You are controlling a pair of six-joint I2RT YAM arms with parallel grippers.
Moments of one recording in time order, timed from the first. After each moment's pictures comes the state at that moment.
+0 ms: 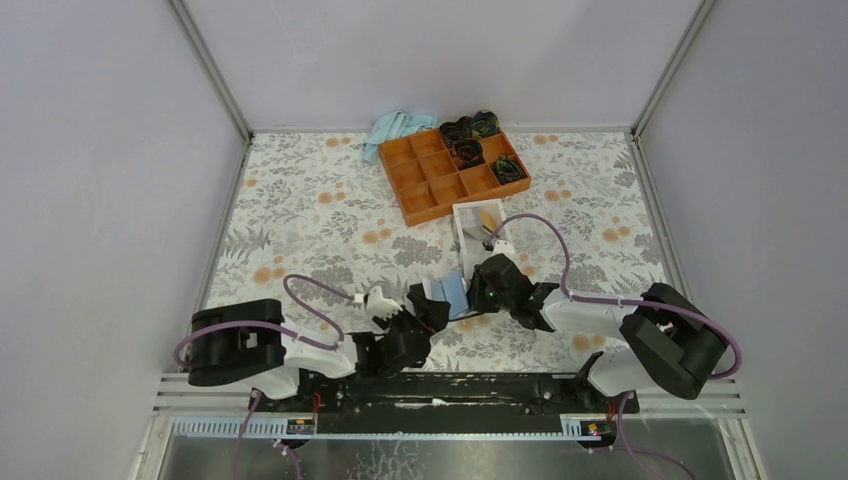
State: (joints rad) left arm -1.35 1.47 0.35 0.41 -0.88 -1.56; right arm 0.82 1.41 0.49 0.09 0.11 0.75
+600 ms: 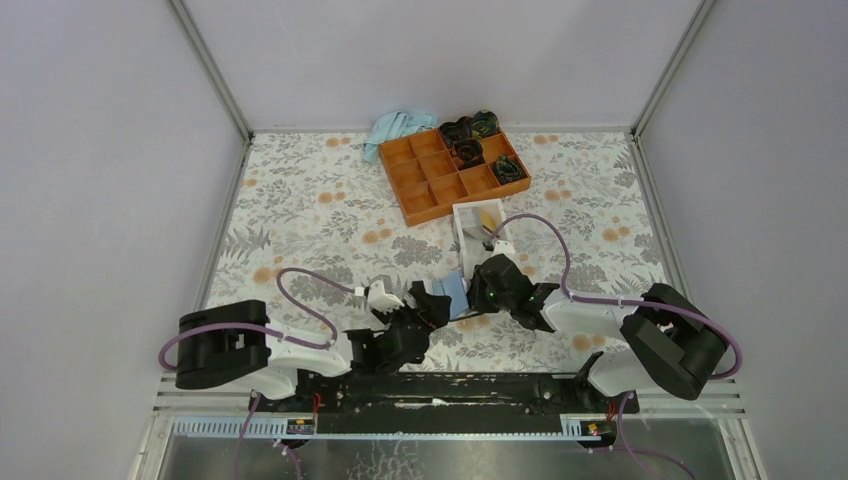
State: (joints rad) left arm -1.35 1.39 0.36 0.40 -0.92 -1.42; right arm 0.82 1.39 0.48 0.09 0.11 0.75
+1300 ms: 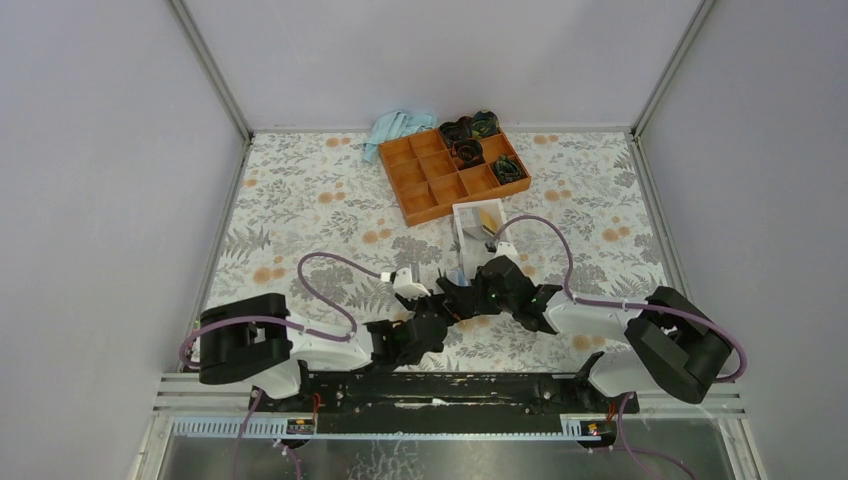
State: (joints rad) left arm -1.32 1.50 0.51 0.55 -0.89 -1.18; right arm 0.82 1.38 0.47 0.08 0.11 0.76
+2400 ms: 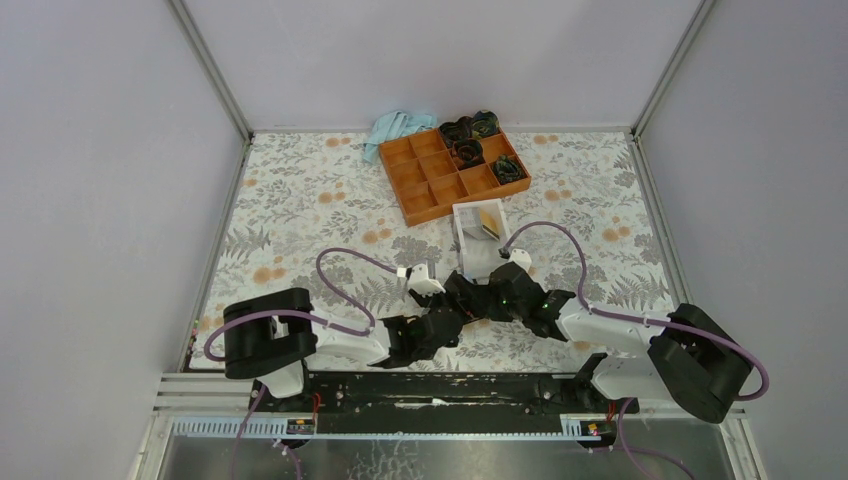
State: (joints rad) left arm -1.31 1.63 0.62 0.57 -0.82 -1.16; right arm 0.82 1.25 0.42 -0.06 0.16 0.82
